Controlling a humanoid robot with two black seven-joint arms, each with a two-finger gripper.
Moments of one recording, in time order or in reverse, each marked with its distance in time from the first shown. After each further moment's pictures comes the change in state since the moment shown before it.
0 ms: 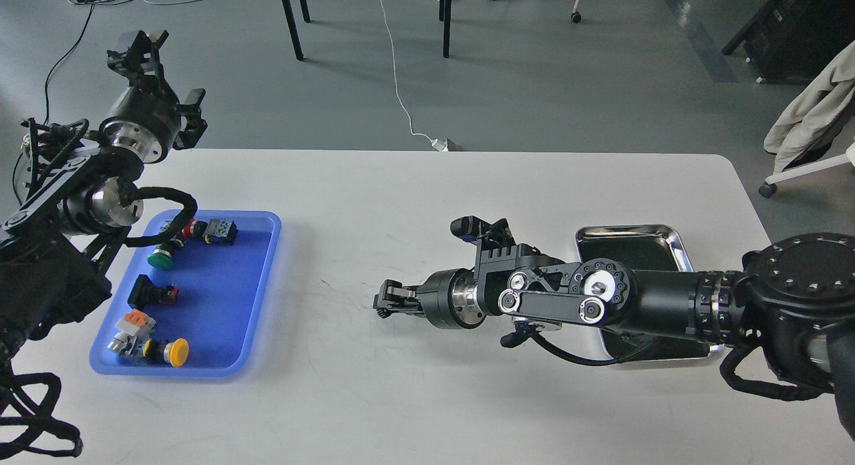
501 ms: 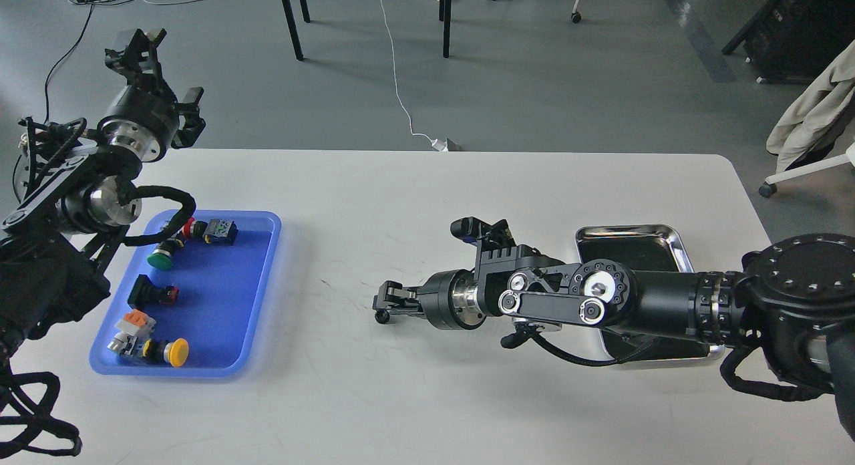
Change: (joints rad) left arm -0.001 0.003 -0.004 0.000 0.000 -0.001 -0.001; right arm 0.000 0.000 -0.002 -0.001 -0.003 0.000 0.000
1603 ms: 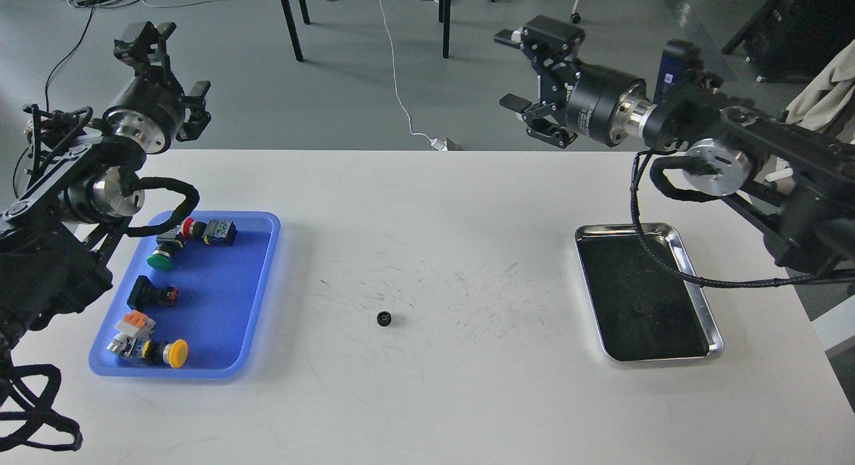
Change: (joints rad) left arm -0.032 -0.004 0.014 -0.010 0.027 0.004 0.042; right arm -0.128 -0.584 0.779 0.214 0.327 0.112 0.033
